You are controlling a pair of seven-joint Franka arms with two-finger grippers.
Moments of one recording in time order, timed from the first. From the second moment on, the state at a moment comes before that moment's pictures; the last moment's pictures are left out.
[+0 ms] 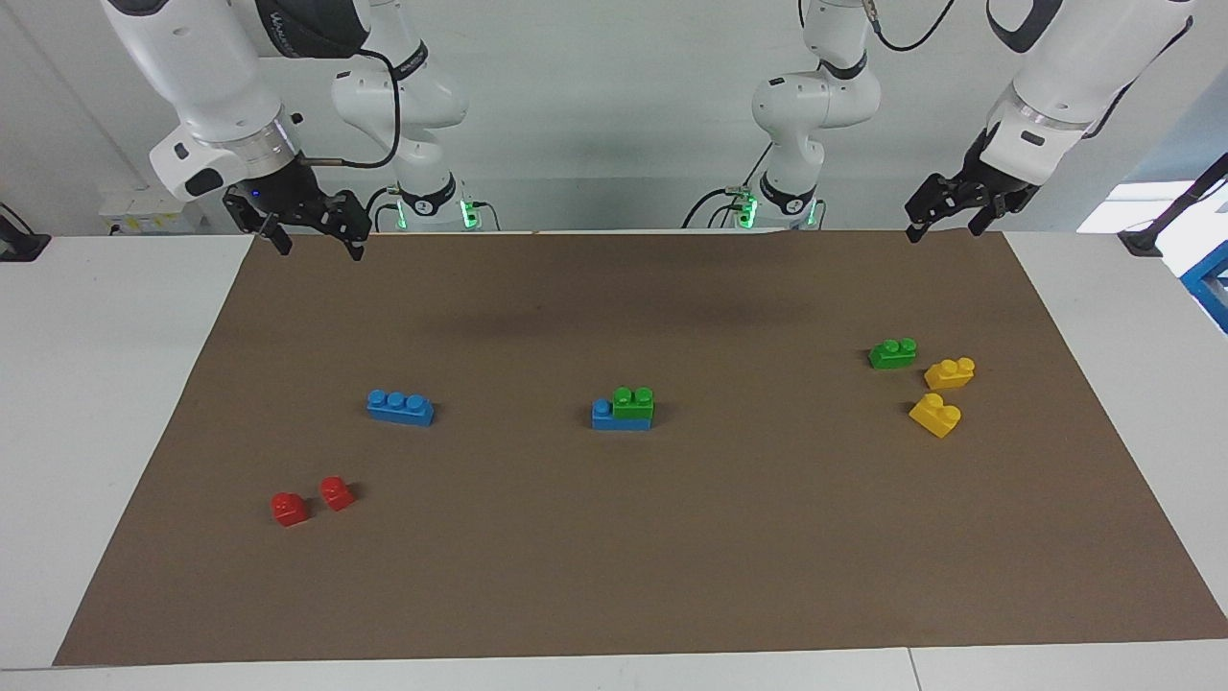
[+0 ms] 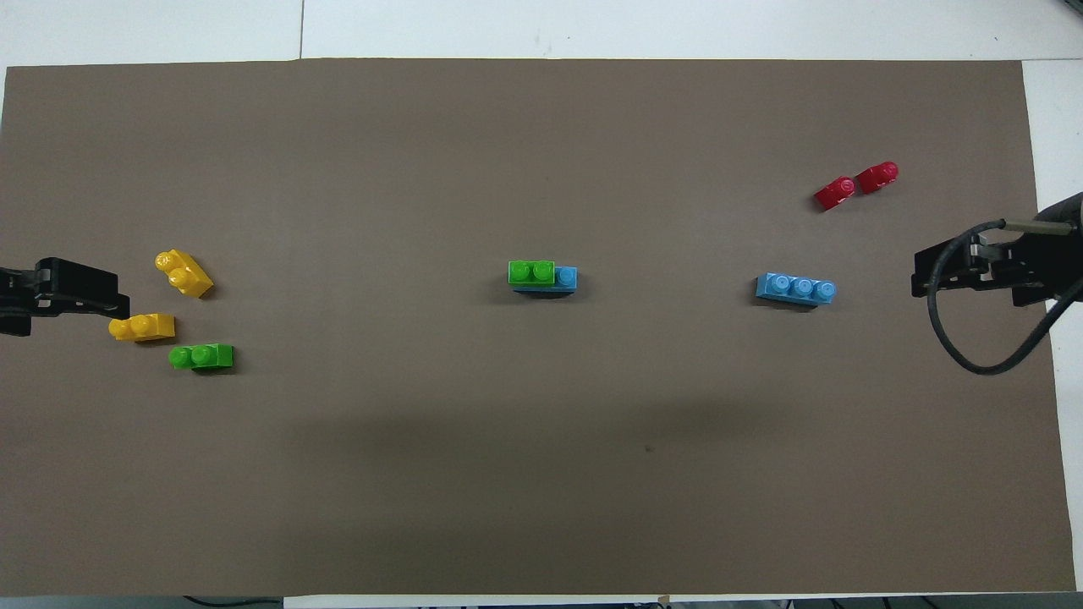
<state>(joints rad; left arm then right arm) 0.06 -0.10 -0.09 -1.67 -0.05 1.49 -0.10 -0.03 -0.05 0.04 -1.64 0.00 1.50 0.15</state>
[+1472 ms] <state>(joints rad) -0.10 -0.11 -0.11 -1.71 -0.06 1.60 -0.73 -0.03 -0.05 0.06 -1.66 0.06 1.53 0.57</state>
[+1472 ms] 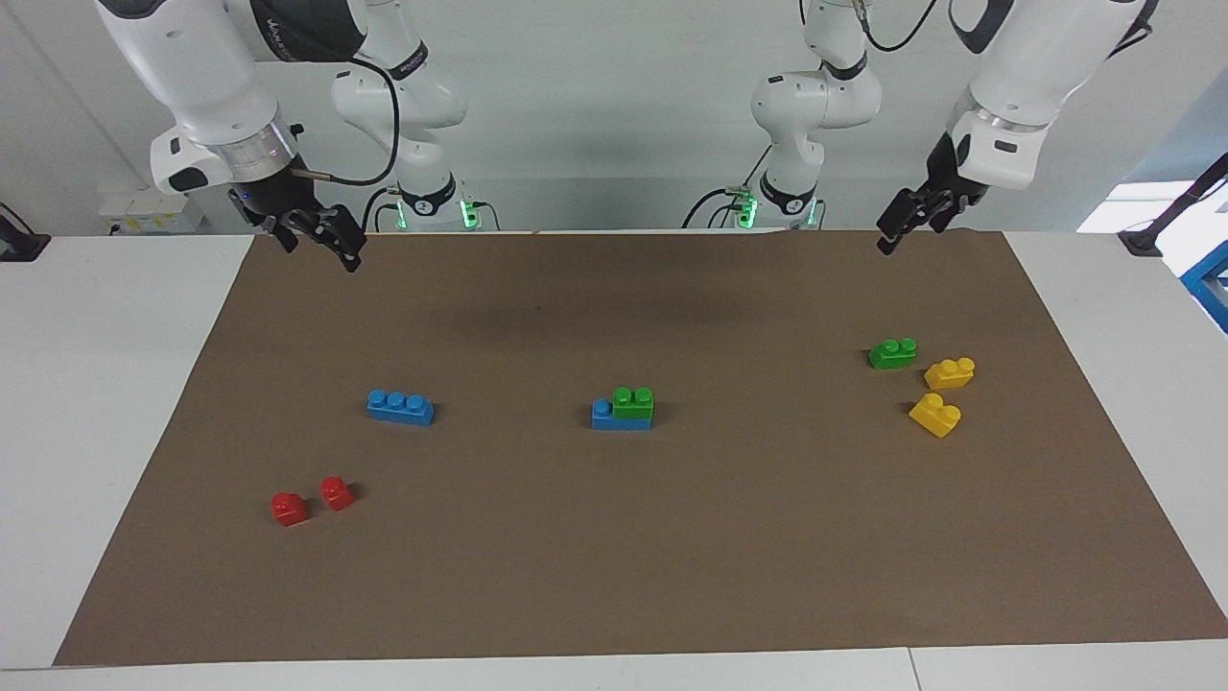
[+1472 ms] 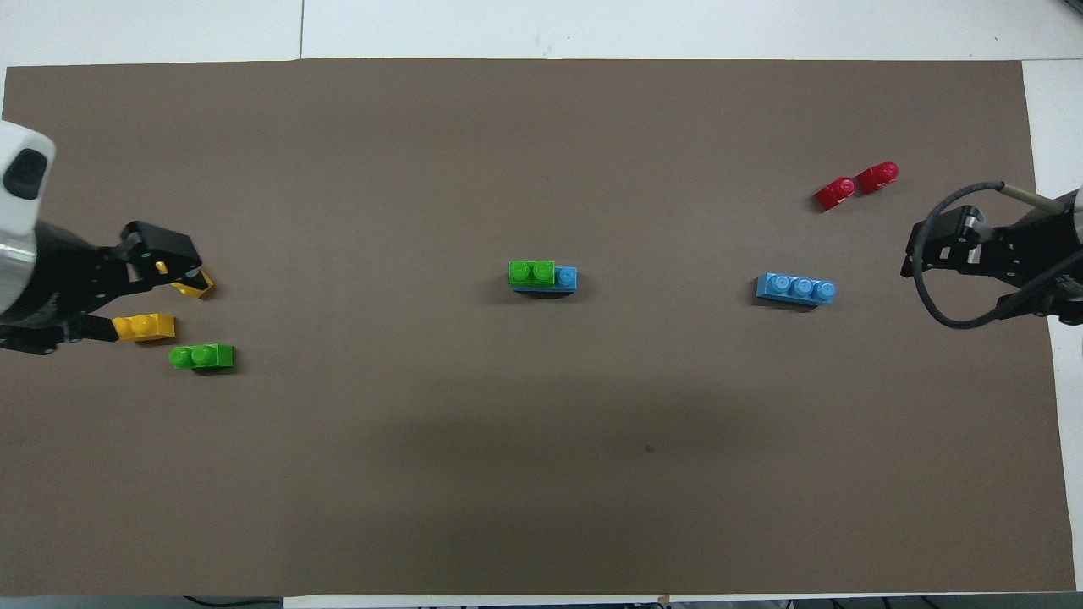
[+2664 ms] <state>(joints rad) -0.52 0.10 -0.11 -1.84 -0.06 2.04 -2.00 0.02 0.15 0.06 -1.70 0.46 1.71 1.43</state>
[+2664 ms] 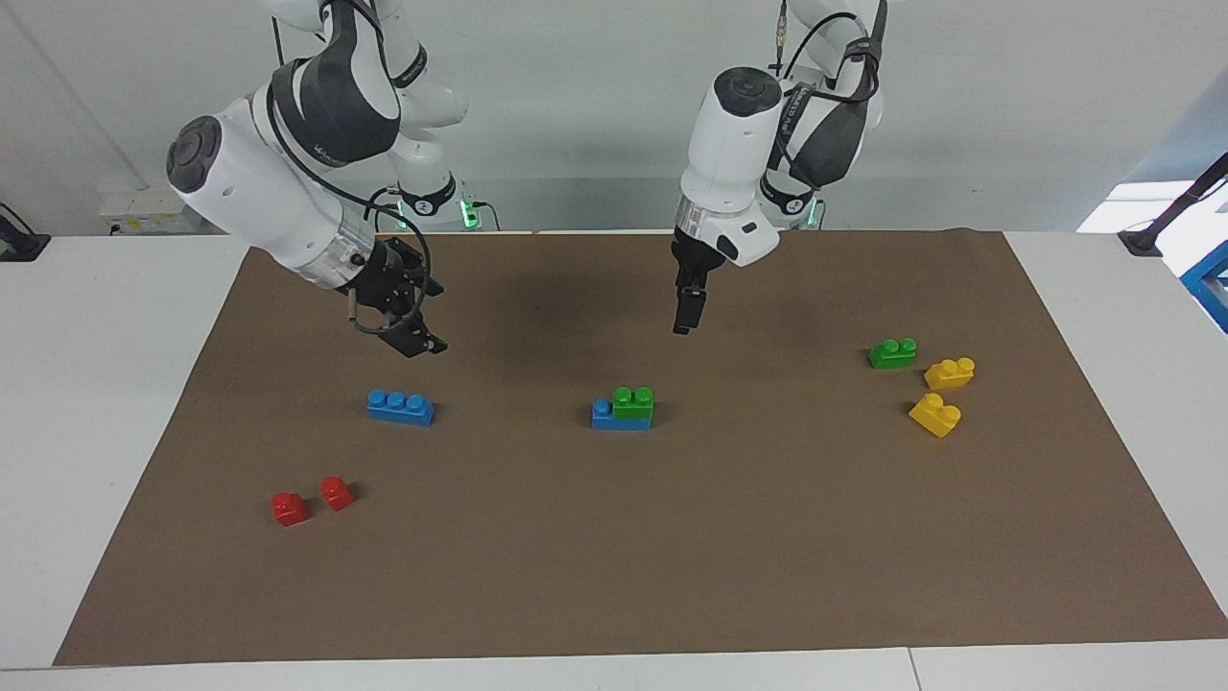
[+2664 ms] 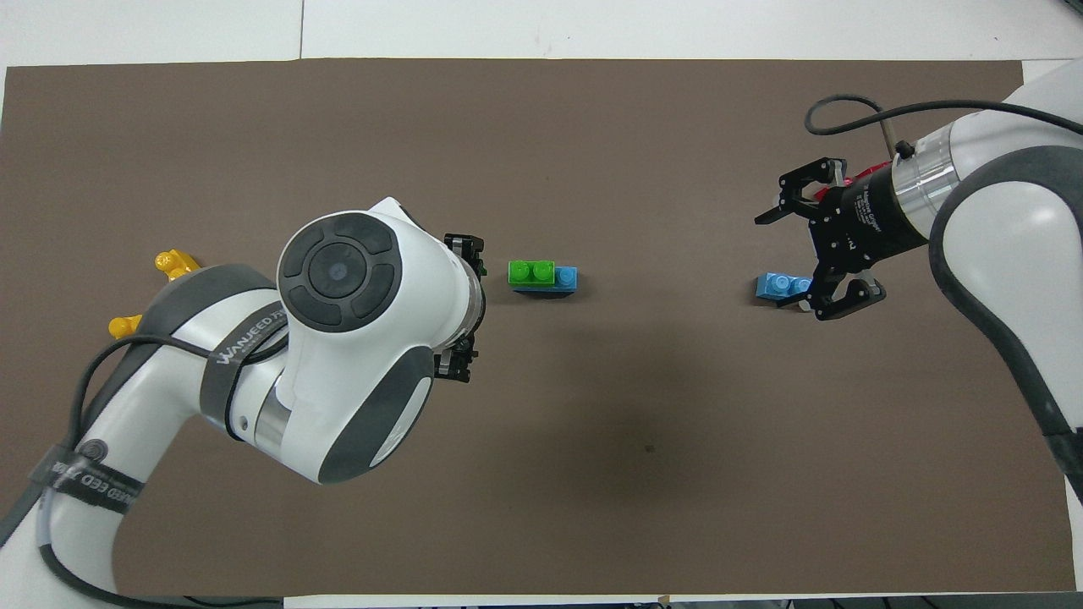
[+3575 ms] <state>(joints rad) -0.56 0.39 -0.11 -1.65 0.07 2.13 -2.26 0.10 0.26 0.06 -1.74 0.68 1.92 1.42</state>
